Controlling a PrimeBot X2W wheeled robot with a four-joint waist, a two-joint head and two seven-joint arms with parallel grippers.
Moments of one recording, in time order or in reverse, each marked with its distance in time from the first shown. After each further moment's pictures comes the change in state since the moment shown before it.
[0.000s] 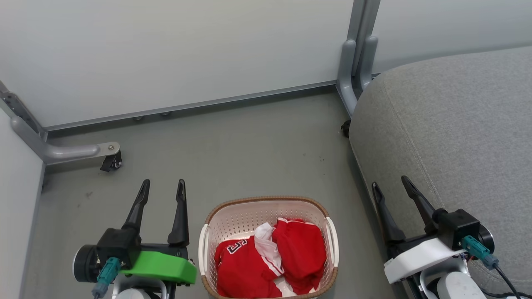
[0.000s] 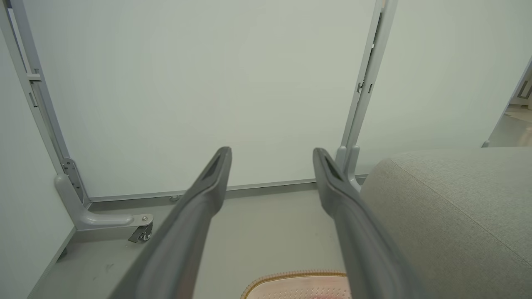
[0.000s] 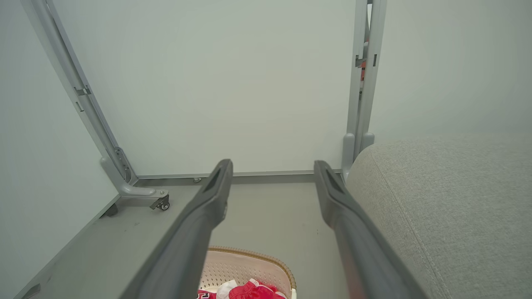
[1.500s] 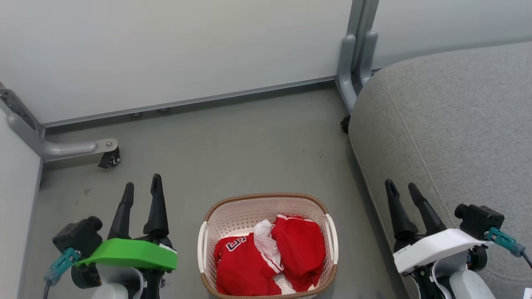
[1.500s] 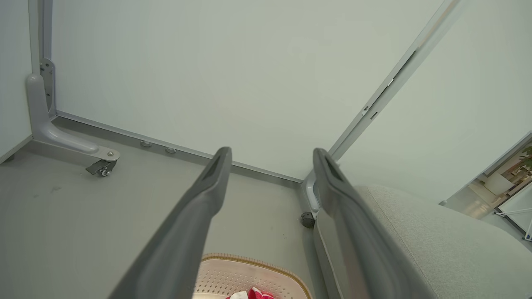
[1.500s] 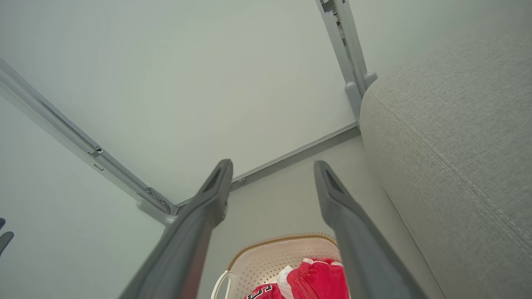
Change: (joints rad) left arm -0.027 -0.002 0.067 0.018 -0.387 -0.011 0.101; right arm -0.013 0.003 -0.028 0.033 0.409 0.000 0.102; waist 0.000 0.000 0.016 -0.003
